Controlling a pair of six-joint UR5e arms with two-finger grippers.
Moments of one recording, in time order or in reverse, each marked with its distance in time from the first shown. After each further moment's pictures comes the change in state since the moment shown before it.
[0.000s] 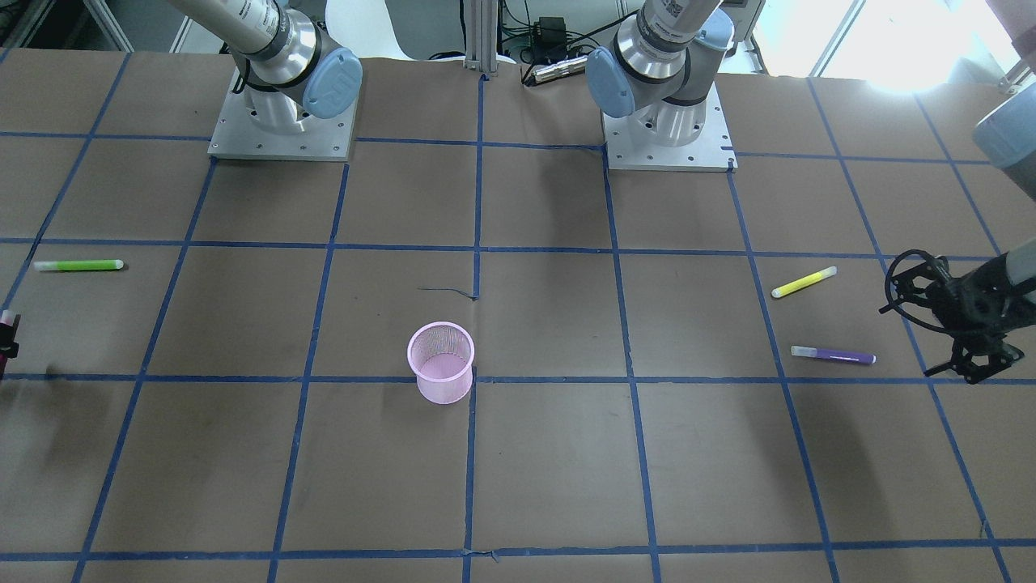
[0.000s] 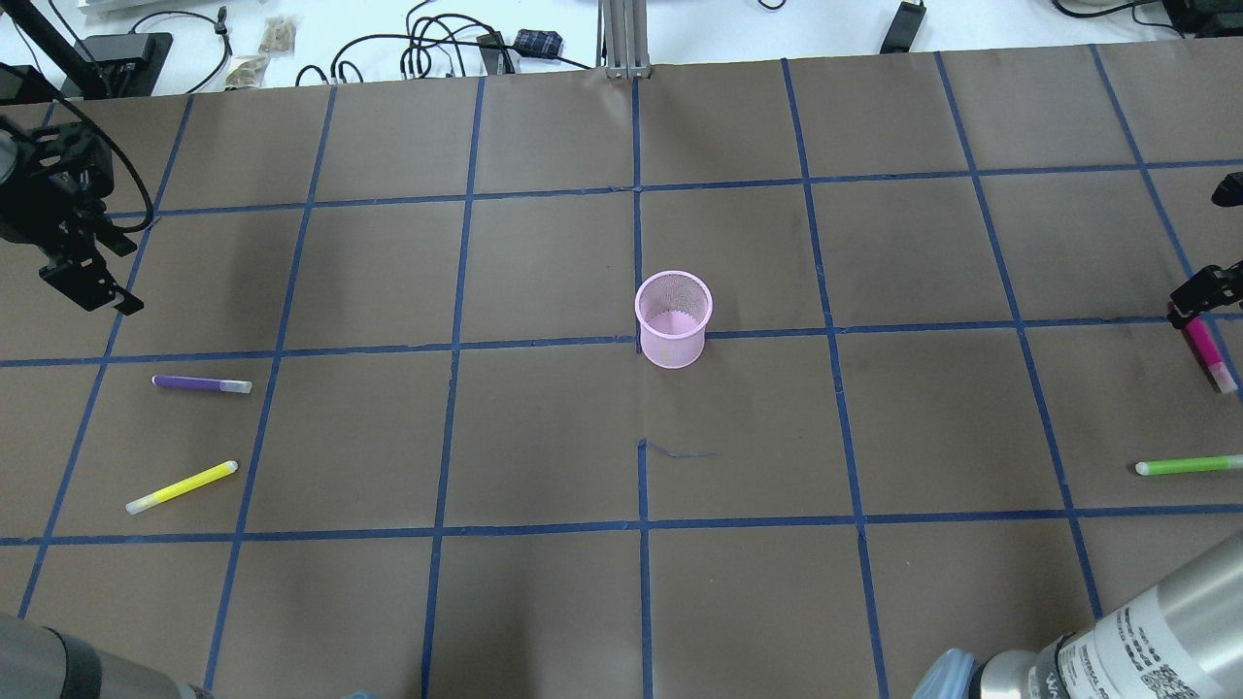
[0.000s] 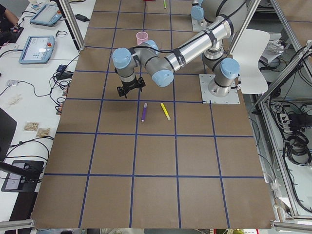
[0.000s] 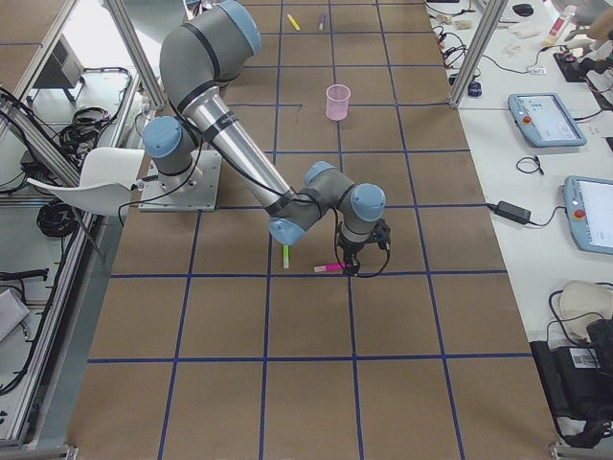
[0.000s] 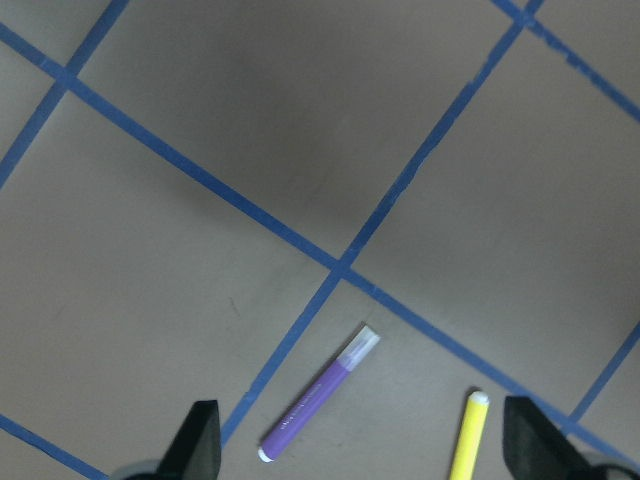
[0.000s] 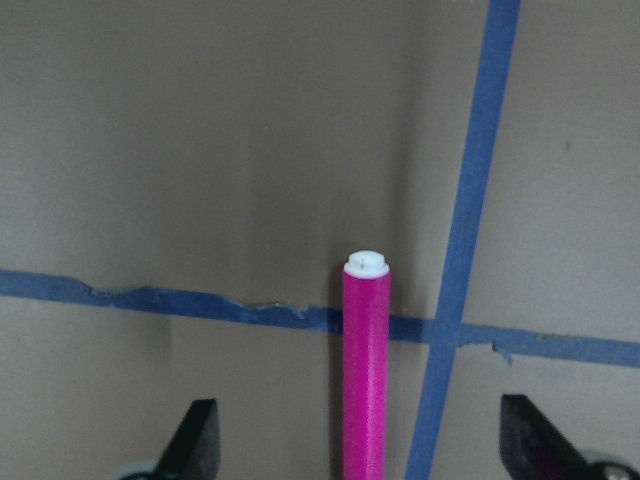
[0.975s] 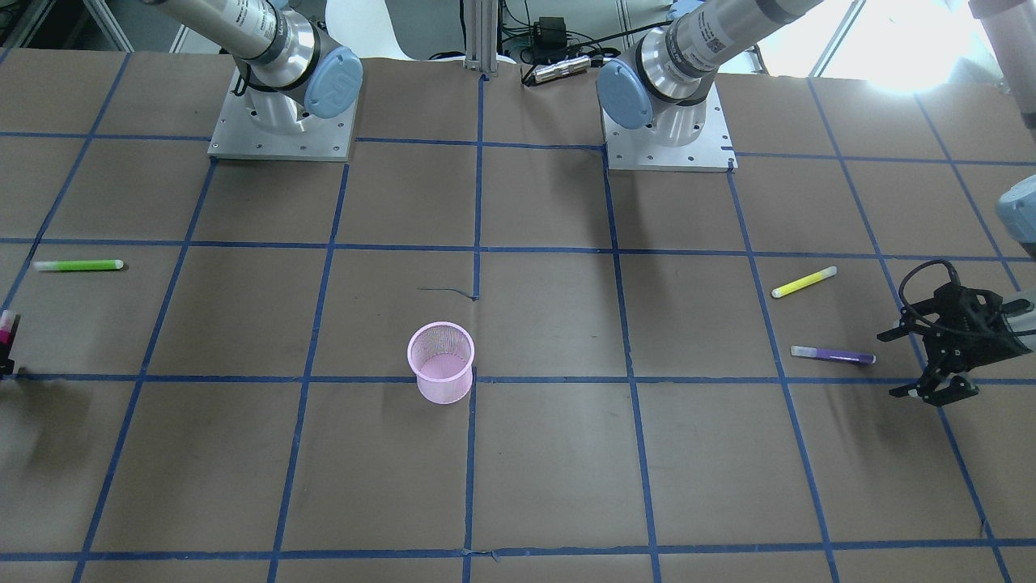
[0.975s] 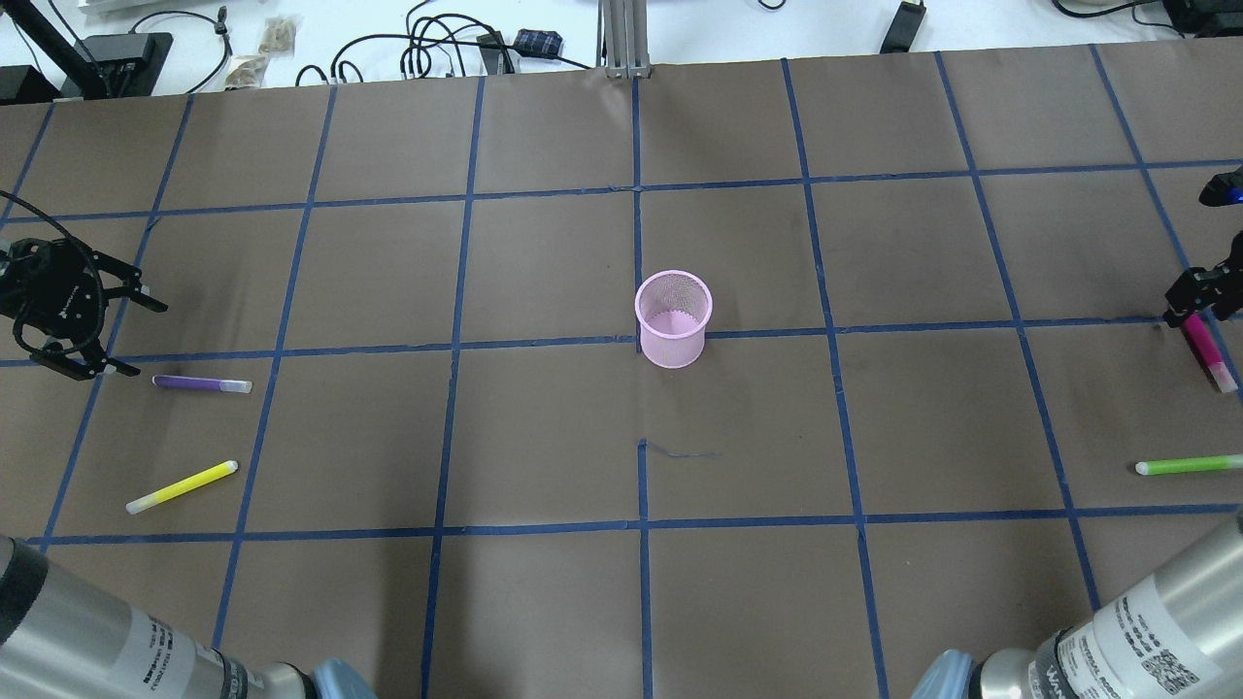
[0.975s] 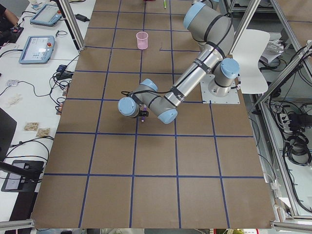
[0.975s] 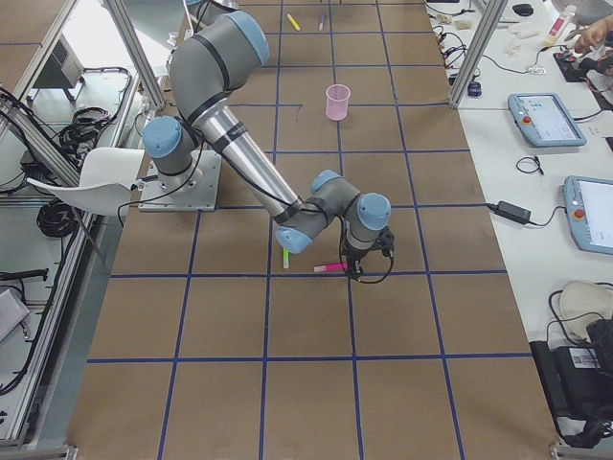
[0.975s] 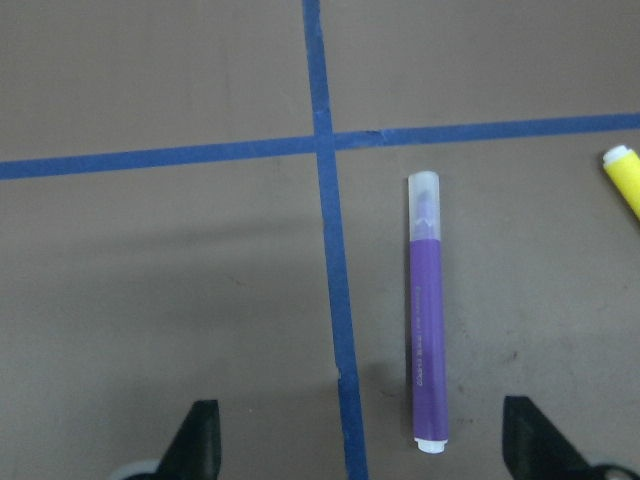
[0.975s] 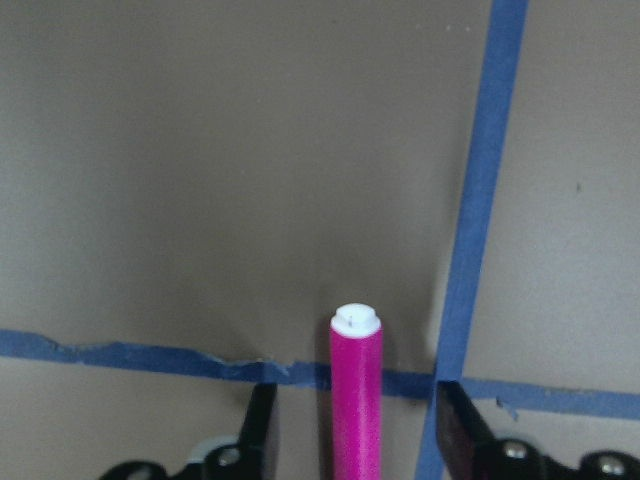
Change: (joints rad) left arm 0.170 -0.219 -0.001 0.007 -0.184 0.710; right arm 0.011 0.046 -0.033 -0.001 0.001 0.025
